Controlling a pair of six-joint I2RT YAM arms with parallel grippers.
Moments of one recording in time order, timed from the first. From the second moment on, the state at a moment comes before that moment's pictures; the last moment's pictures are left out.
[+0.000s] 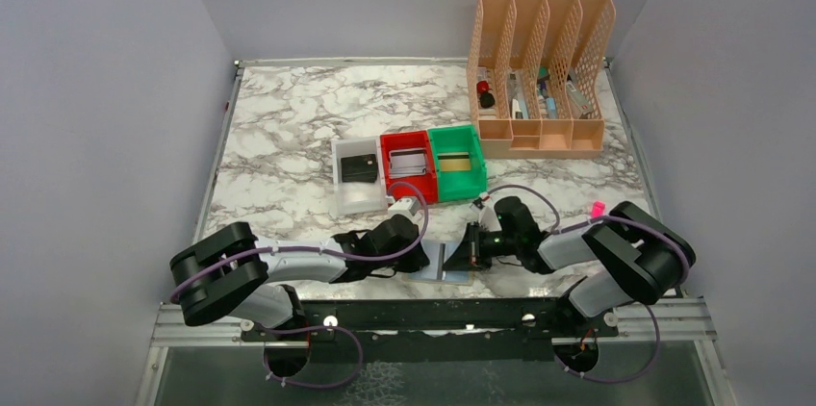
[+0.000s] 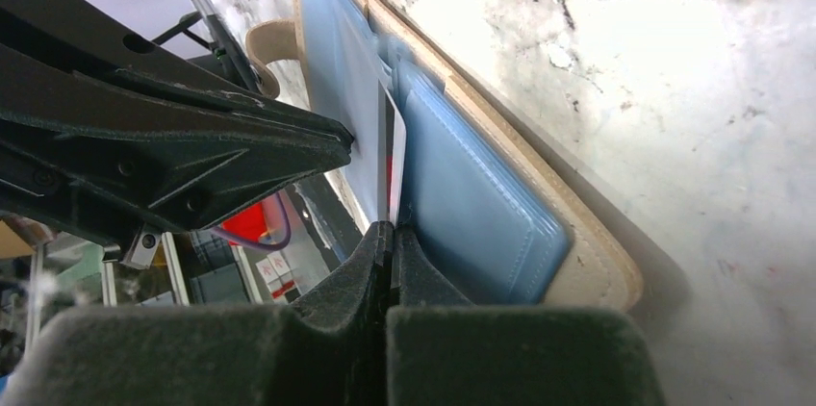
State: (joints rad) left arm -1.10 1.37 0.45 0.17 -0.07 -0.92; right arm 0.64 1.51 0.22 0.59 -0.68 0.95
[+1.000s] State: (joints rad) left arm -1.10 1.37 0.45 0.16 -0.08 -0.91; right arm 0.63 1.43 0.21 0.54 -0.65 0.95
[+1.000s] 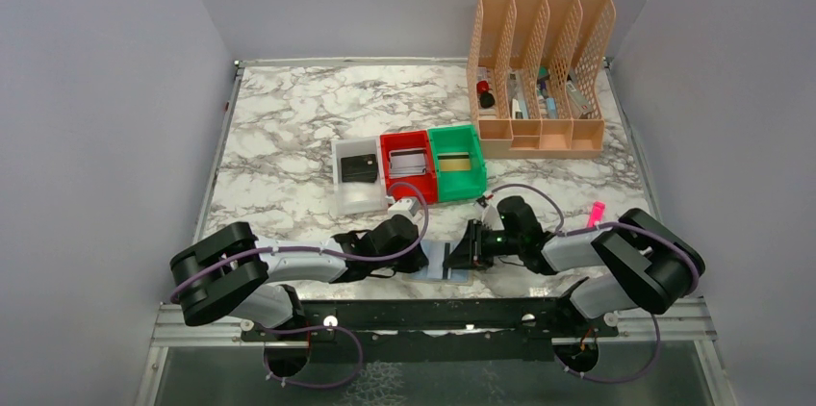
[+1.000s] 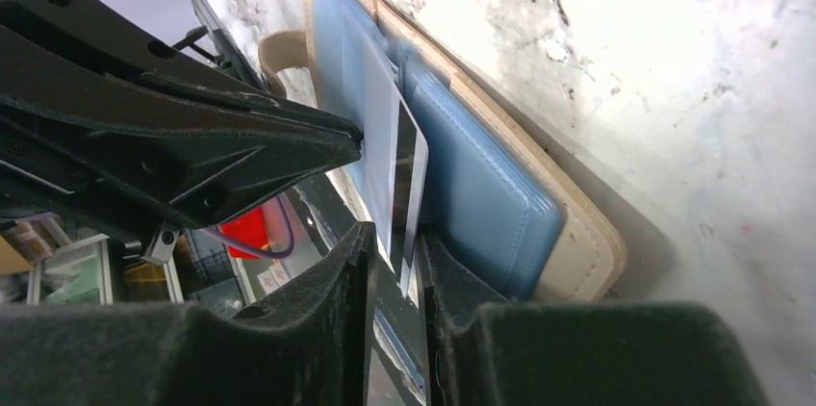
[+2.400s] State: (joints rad) left arm -1.10 1.35 0.45 0.15 -0.08 -0.90; right arm 0.62 1.45 0.21 0.58 -0.62 0.97
